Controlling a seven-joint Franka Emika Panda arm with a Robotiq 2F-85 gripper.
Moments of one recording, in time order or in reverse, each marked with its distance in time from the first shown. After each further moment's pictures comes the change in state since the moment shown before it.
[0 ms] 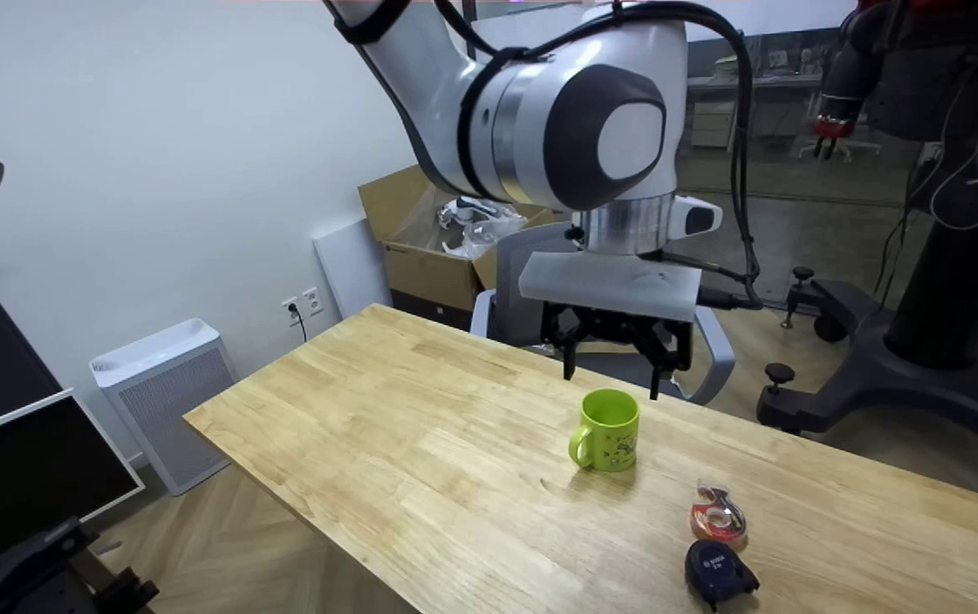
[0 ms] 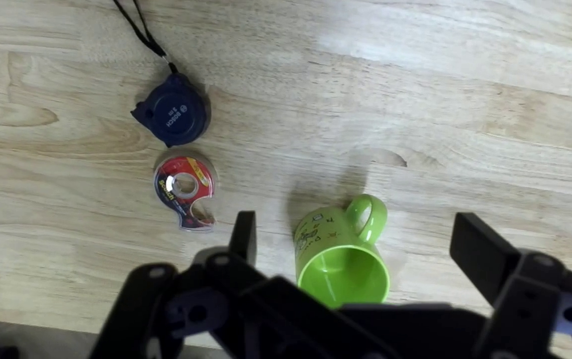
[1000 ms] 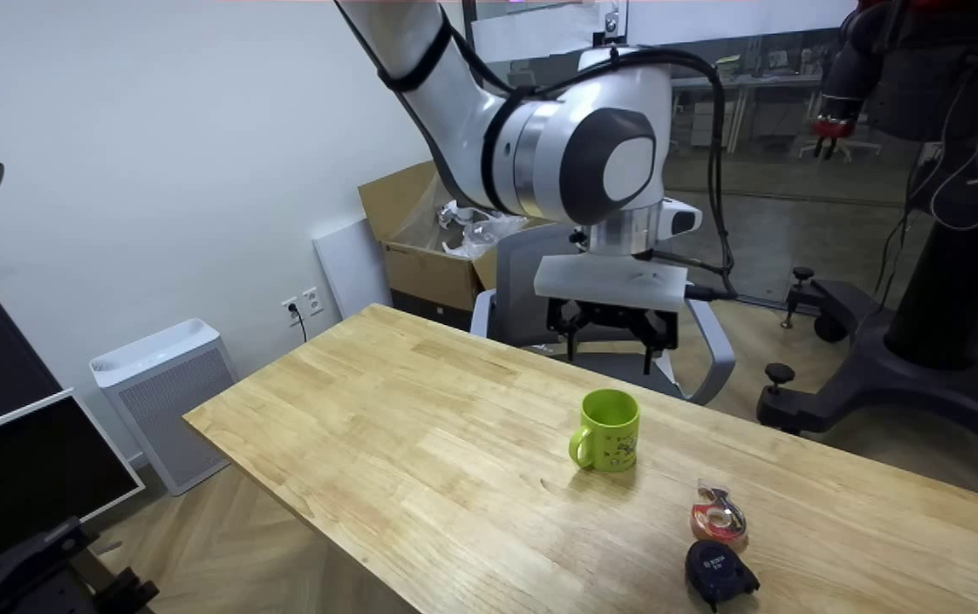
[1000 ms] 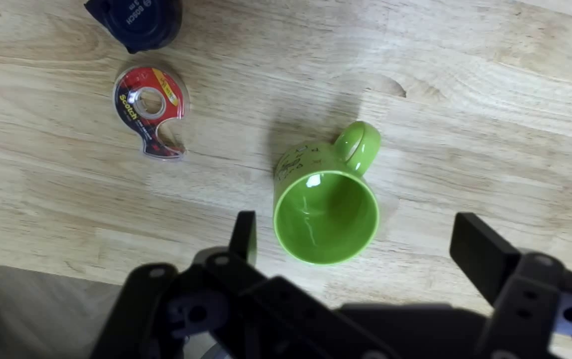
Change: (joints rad) arm 0.011 0.166 0.046 0.210 -0.003 0.006 -0.004
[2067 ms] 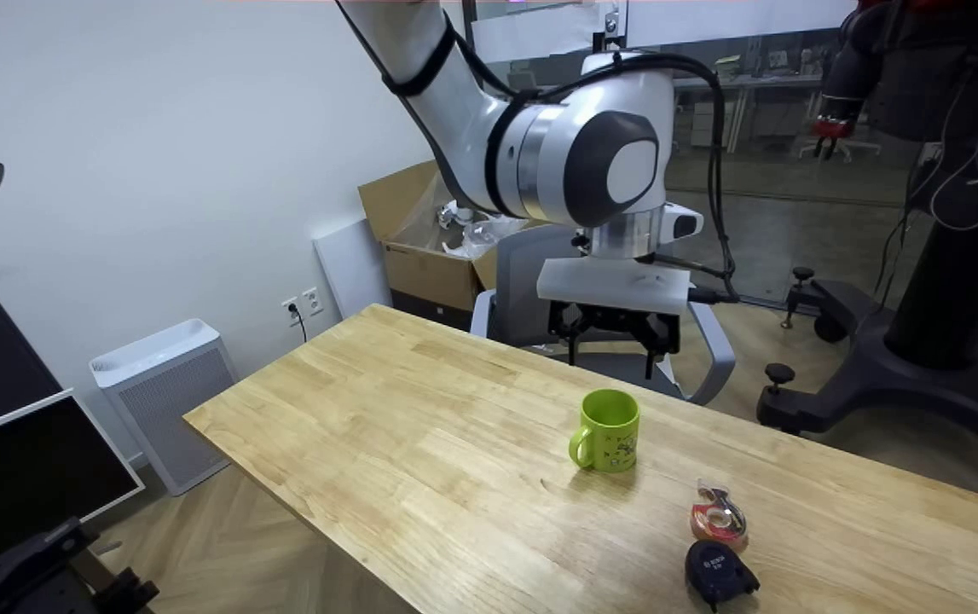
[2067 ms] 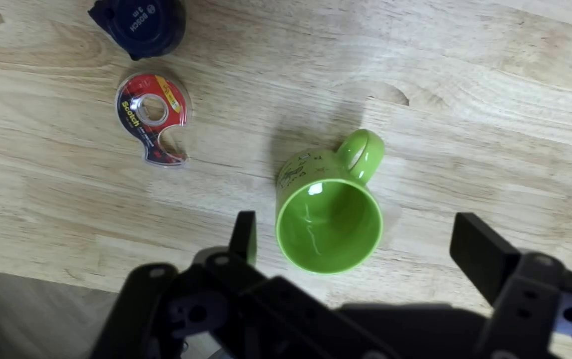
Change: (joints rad) arm 0.002 0.010 -0.006 0.011 -0.006 -0.018 -0.003
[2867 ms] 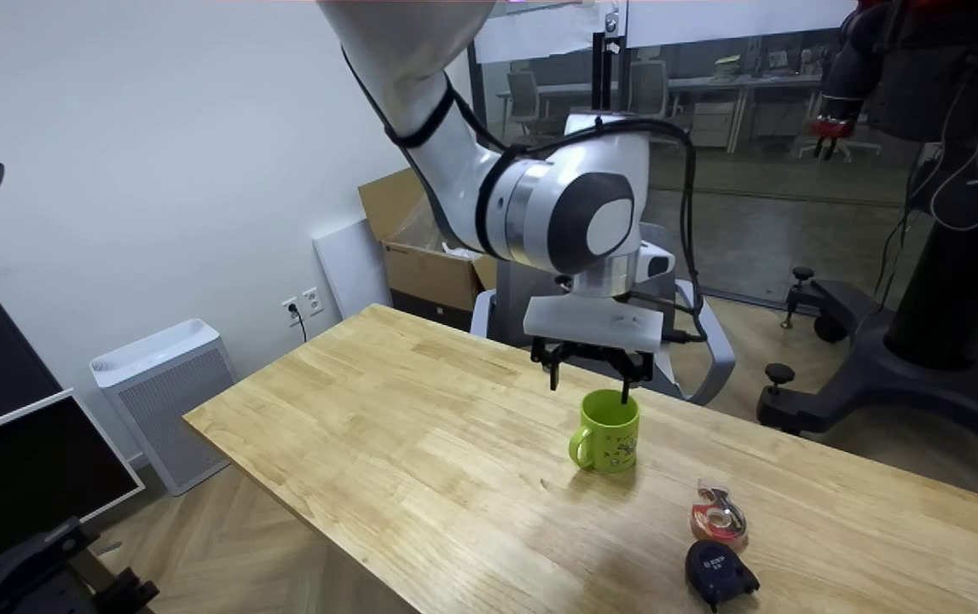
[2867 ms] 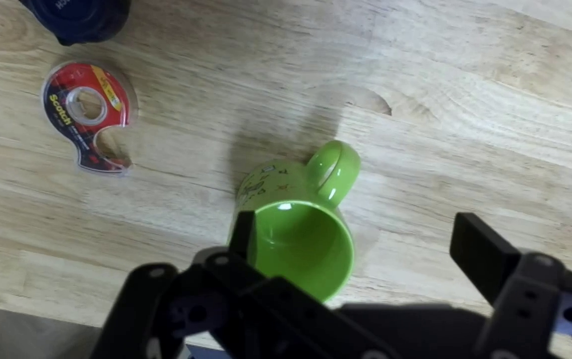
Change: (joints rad) arm 0.010 0.101 0.026 0.031 0.000 0.050 -0.024
